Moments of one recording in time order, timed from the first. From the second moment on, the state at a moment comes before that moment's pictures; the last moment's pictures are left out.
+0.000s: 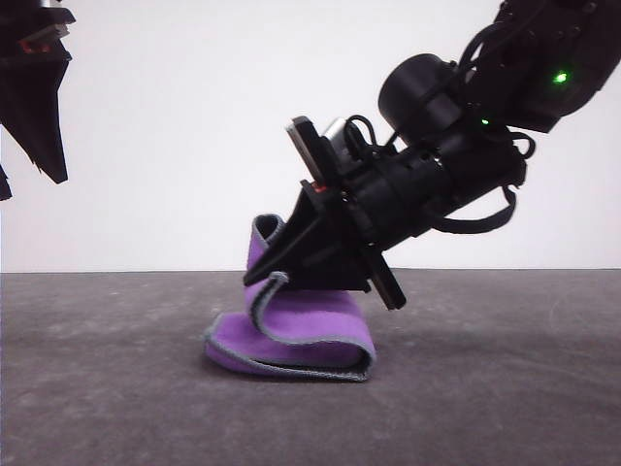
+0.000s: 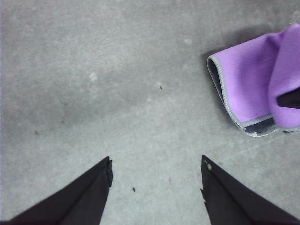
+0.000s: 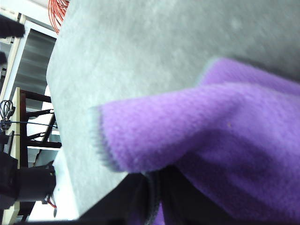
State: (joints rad) left_arx -0.22 1.25 1.07 -0.90 0.21 0.02; right_arx 0.57 1.81 0.92 0.18 -0.81 0.52
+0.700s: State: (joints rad) left_arx -0.22 1.25 1.07 -0.90 0.21 0.02; right_arx 0.57 1.82 0.94 0.21 -0.91 0.53
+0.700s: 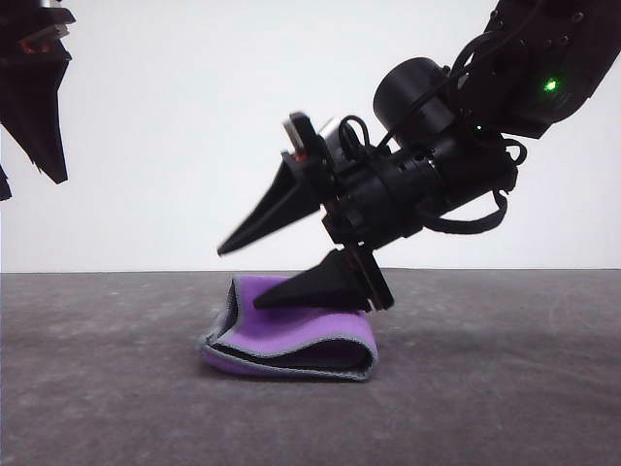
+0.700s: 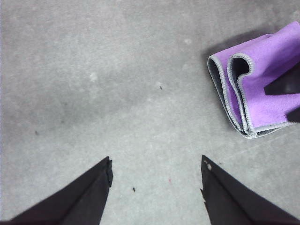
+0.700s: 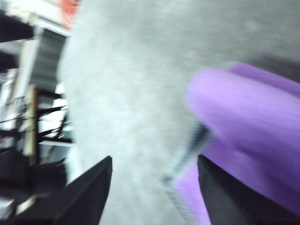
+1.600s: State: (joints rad) left_arx -0.21 1.25 1.07 -0.82 0.21 0.05; right_arx 0.16 1.30 1.15 -0.80 -0.26 -0.08
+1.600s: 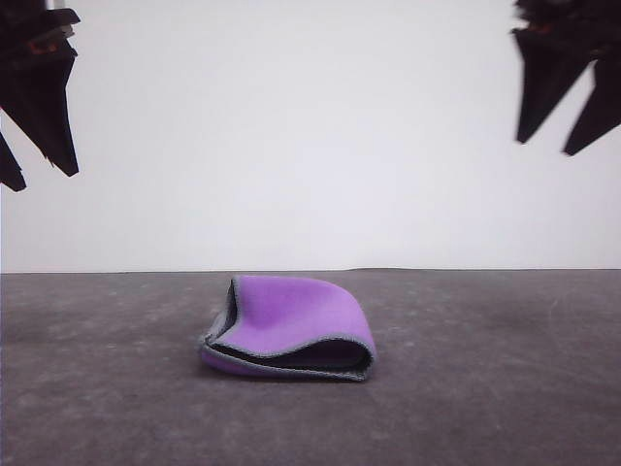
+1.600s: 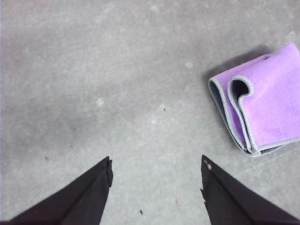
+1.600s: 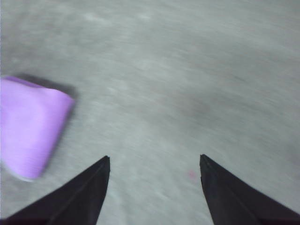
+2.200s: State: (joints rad) left_arx -0.21 1.25 1.07 -0.84 0.21 0.06; right_arx 0.14 1.28 1.04 -0.79 -0.26 -0.11
